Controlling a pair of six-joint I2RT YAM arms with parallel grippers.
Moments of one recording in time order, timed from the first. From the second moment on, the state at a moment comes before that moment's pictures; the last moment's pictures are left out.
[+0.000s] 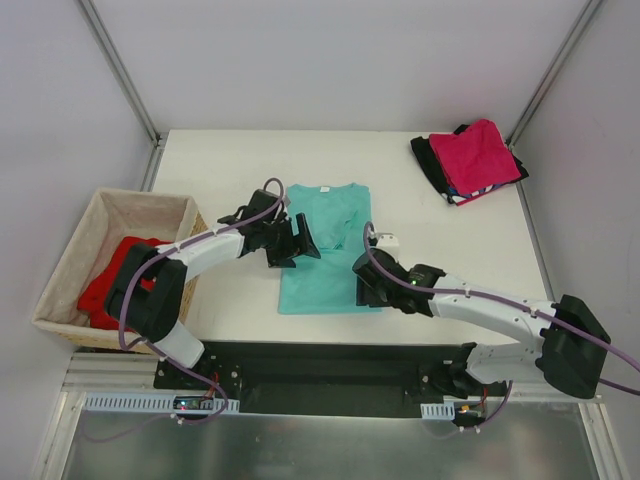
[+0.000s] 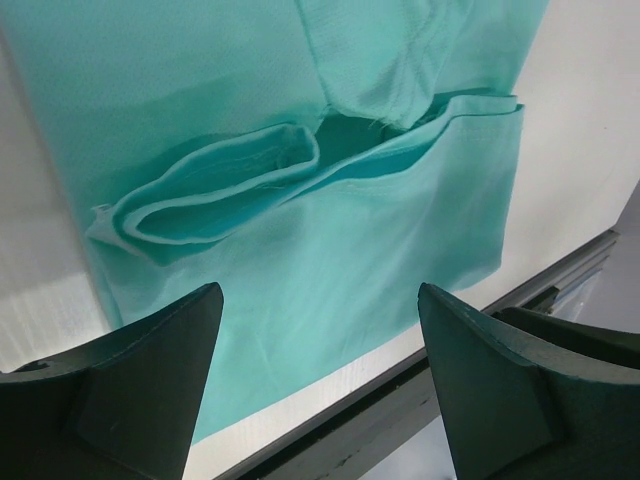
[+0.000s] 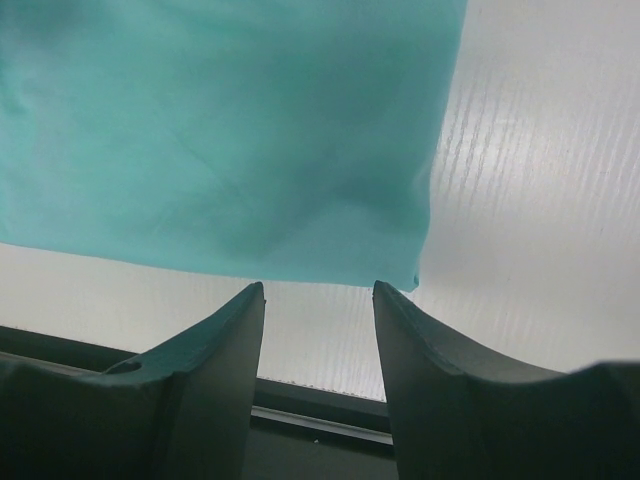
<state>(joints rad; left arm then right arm) -0.48 1.57 0.91 -0.29 0.40 -0.75 1.01 1.24 0.79 -0.59 0.35 0.83</state>
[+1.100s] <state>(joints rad) -0.72 1.57 1.01 -0.05 0.61 -0.97 1.02 1.26 0.68 -0.54 0.37 0.88</state>
